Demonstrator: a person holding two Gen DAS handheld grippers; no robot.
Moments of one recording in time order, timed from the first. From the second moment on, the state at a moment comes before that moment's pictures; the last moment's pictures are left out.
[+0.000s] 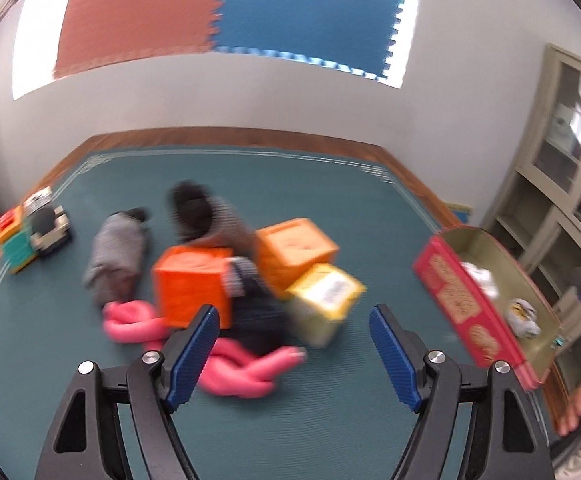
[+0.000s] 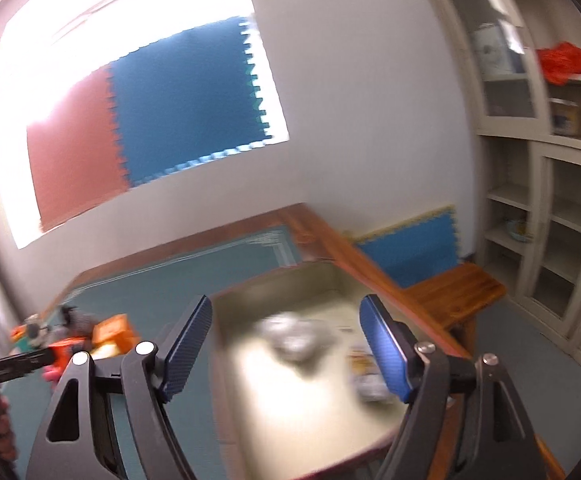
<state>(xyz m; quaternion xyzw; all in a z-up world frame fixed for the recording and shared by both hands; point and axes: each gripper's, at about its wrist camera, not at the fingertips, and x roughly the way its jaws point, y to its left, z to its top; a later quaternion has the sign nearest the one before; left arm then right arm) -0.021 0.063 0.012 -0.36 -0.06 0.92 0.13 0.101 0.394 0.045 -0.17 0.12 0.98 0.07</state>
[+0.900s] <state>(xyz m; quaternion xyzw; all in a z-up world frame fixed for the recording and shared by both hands) -0.043 -0.026 -0.037 -0.41 -0.05 0.91 0.08 0.005 0.222 0.007 -0.32 0.08 0.93 -0.14</state>
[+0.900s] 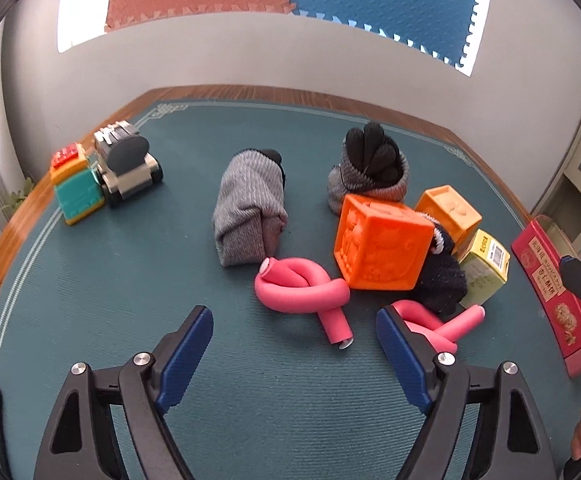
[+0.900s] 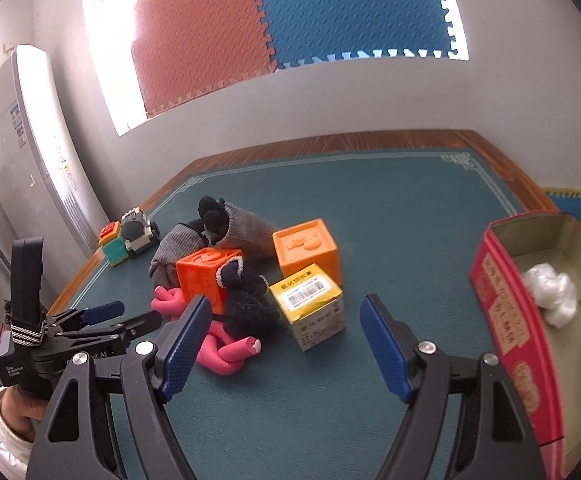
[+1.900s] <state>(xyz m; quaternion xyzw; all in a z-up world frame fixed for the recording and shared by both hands) -0.073 -0.020 -0.051 -0.42 -0.03 0.91 0.07 0.002 0.208 -0.026 -0.36 0.08 0.92 -0.16</state>
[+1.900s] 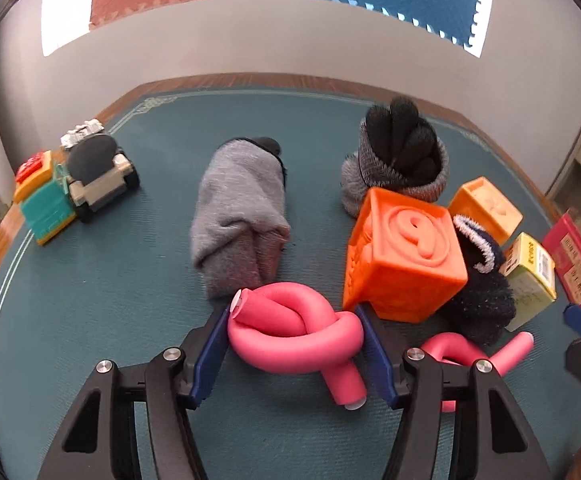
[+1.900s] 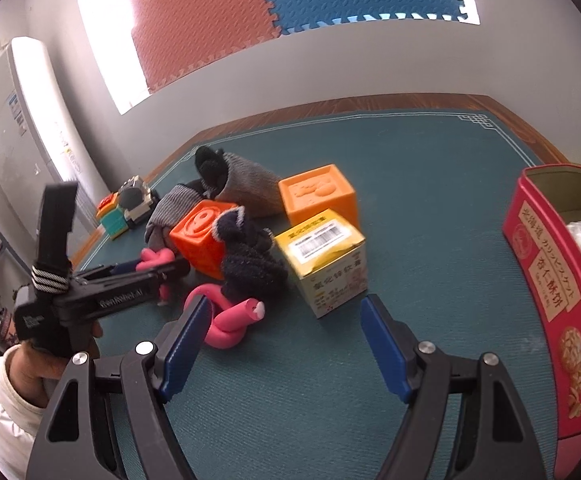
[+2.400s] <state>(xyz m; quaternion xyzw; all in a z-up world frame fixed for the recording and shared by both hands) -0.031 -0.031 -0.025 -0.37 -0.03 0.92 0.09 -0.011 0.166 -0.041 -0.40 0.06 0.89 -0.19</state>
